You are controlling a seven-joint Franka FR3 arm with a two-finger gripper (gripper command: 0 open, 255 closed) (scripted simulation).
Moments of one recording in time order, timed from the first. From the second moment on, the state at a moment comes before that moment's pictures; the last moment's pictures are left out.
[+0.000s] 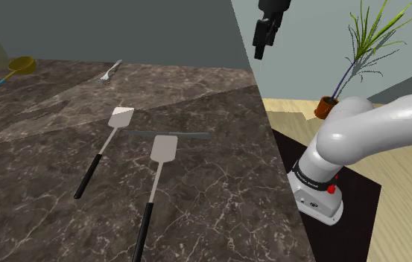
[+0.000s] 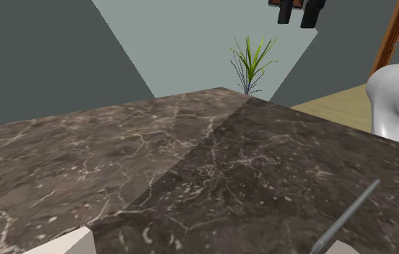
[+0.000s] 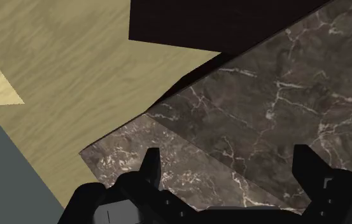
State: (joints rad) arm 0.02 -0.82 0.06 -2.31 -0.08 1.49 -0.12
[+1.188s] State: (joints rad) arm 0.18 -0.55 0.33 -2.26 0.04 1.74 -0.03
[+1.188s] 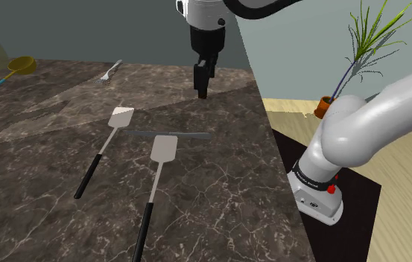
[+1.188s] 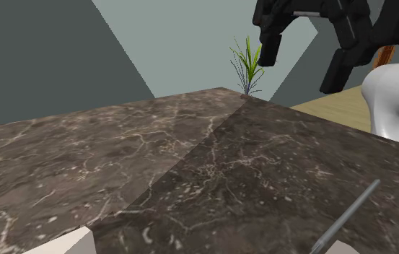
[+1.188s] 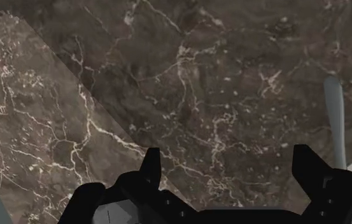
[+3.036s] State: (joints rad) arm 0.25 -0.29 0.53 -2.22 0.01 1.98 0.06
